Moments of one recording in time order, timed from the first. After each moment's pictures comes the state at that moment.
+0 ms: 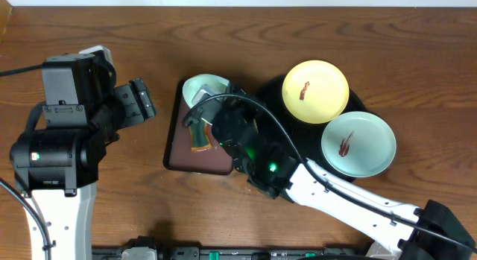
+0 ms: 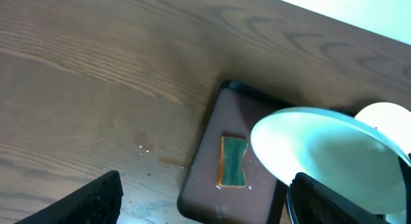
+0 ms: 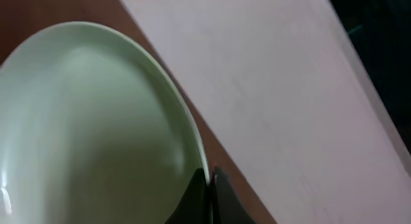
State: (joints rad) left arm 0.01 1.18 1.55 -1.20 -0.01 -0.28; right arm 0.99 1.59 1.13 0.08 0.74 -0.63
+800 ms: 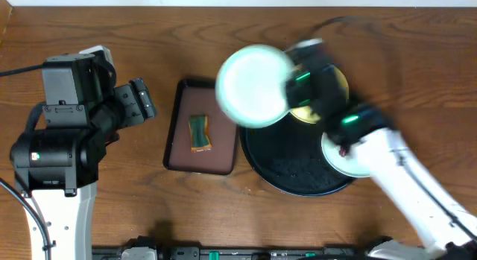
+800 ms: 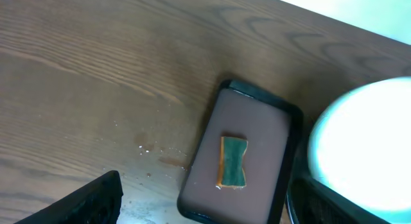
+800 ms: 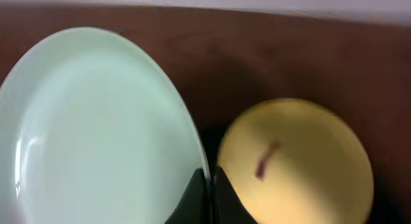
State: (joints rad) left arm 0.01 1.18 1.55 -1.20 -0.01 -0.28; right arm 0.47 1.45 1.18 -0.40 0.12 0.27
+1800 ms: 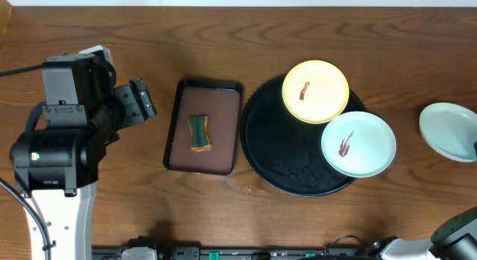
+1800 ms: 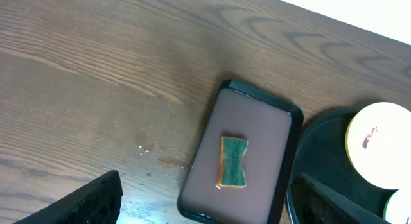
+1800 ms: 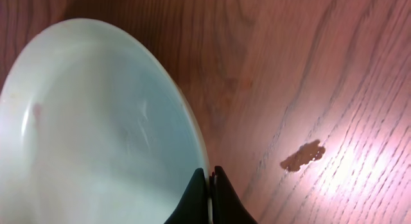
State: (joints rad) left arm 0.01 1.18 1.55 -1.20 -0.01 -0.28; right arm -0.87 1.63 1.19 -0.78 -0.05 0.46
